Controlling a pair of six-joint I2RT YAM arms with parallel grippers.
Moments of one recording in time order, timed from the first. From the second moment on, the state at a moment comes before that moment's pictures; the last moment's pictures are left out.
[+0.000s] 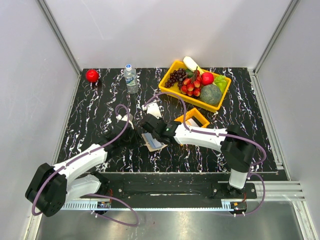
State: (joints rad) left arm -0.58 1.08 0.48 -0.17 0.07 -0.80; right arm 1.08 1.82 1.32 -0.36 0.54 0.45
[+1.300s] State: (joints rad) left arm -0.58 1.06 0.48 -0.18 0.07 -0.79; right arm 1.12 1.82 1.34 -0.33 0.42 0.54
